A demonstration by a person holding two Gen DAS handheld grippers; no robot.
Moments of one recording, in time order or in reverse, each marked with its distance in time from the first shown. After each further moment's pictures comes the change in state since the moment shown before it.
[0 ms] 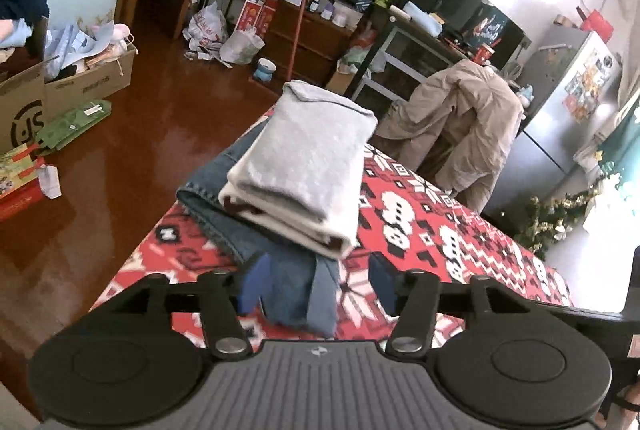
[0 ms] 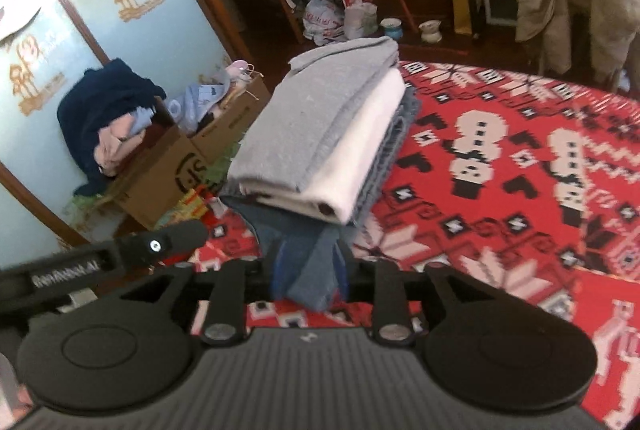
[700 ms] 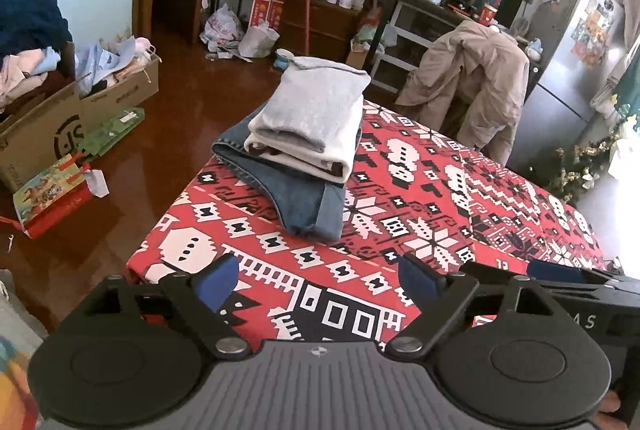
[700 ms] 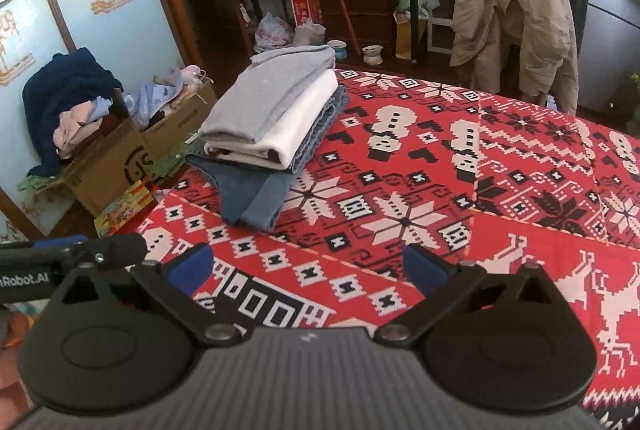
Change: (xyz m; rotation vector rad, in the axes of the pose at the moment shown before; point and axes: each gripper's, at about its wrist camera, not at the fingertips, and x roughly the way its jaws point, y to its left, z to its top) left arm -0.074 -0.038 -0.058 0.109 0.036 0.137; right arm -0.105 0.016 -0.078 -0.046 -0.056 -0.203
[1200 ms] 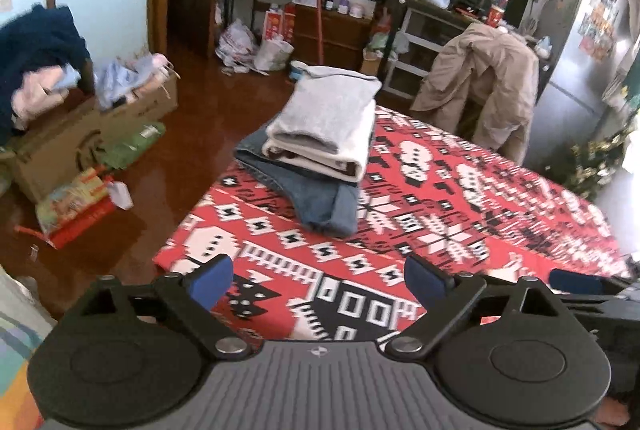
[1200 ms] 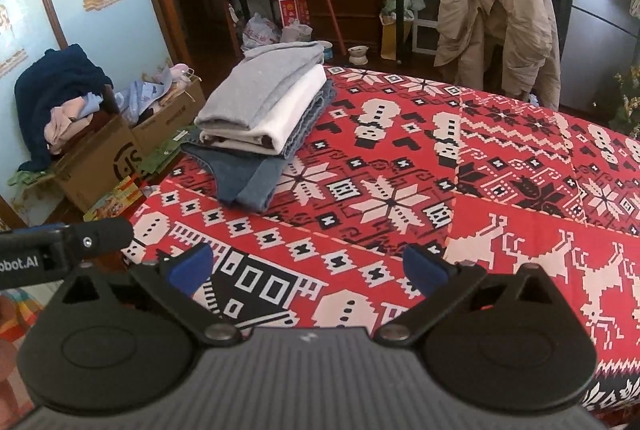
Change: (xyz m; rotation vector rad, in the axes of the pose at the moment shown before) left arm -0.015 -0.008 -0.017 0.053 -0.031 0.074; right arm -0.020 0.005 -0.022 -0.005 0.001 -0.045
